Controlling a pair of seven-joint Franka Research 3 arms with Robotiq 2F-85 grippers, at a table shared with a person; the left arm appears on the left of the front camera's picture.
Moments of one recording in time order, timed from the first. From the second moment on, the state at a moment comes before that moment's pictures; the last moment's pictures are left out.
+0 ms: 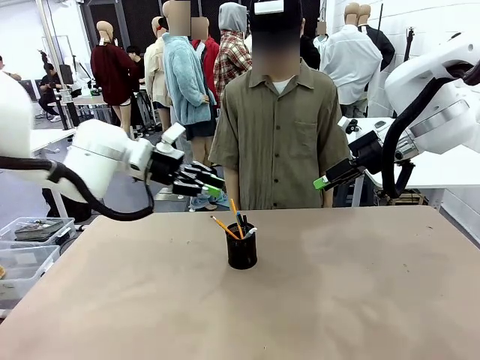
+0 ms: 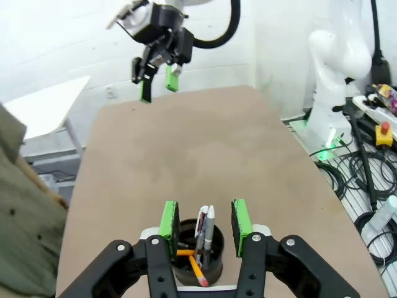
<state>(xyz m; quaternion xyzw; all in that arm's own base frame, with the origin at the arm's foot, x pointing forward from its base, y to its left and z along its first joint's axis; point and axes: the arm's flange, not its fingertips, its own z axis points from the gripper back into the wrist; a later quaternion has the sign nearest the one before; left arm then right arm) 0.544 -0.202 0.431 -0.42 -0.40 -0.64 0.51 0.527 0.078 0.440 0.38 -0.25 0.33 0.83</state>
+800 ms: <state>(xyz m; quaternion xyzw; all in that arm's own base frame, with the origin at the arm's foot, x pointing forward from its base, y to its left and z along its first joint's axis) 0.459 -0.082 0.456 -0.29 -0.29 -0.37 0.84 0.527 0.078 0.440 0.38 -0.25 0.33 0.83</state>
